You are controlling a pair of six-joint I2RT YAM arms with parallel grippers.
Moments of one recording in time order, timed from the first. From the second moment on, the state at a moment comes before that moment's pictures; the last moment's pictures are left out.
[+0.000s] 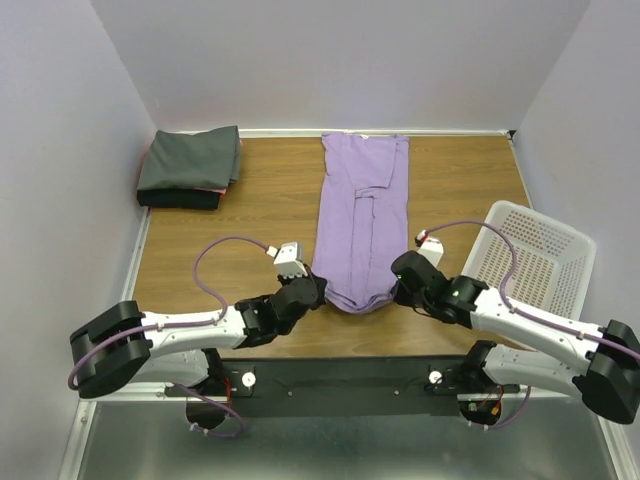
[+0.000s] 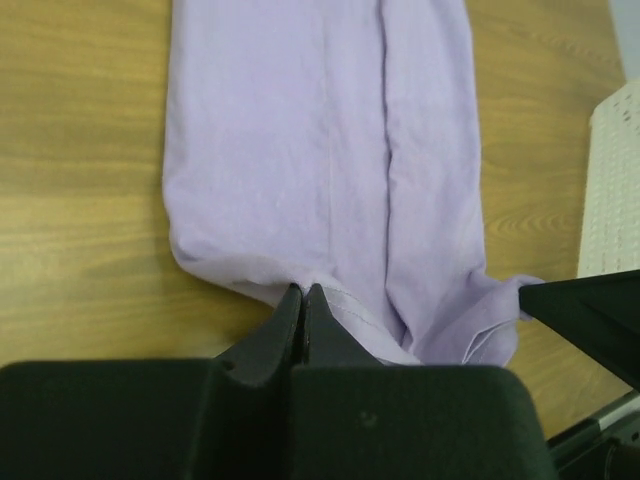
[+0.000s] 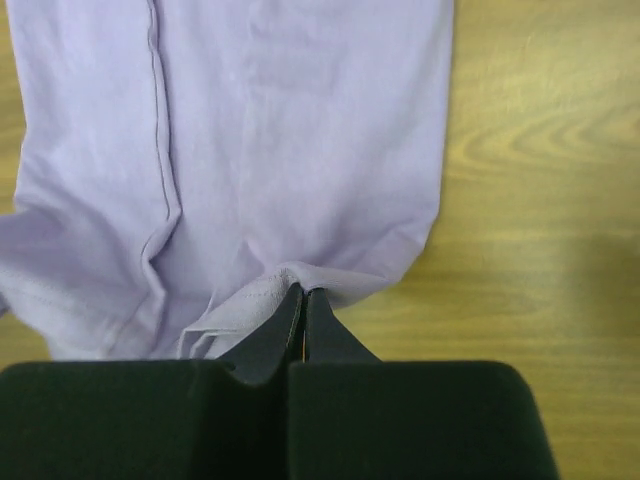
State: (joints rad) left arm -1.14 1.17 0.43 0.21 -0.64 -0.95; right arm 0.88 1.02 0.59 -0.50 0.39 0.94
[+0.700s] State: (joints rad) left arm -0.79 1.47 0.51 0.70 -0.38 -0.63; right arm 0.65 1.43 0.84 -0.20 0.60 0.69
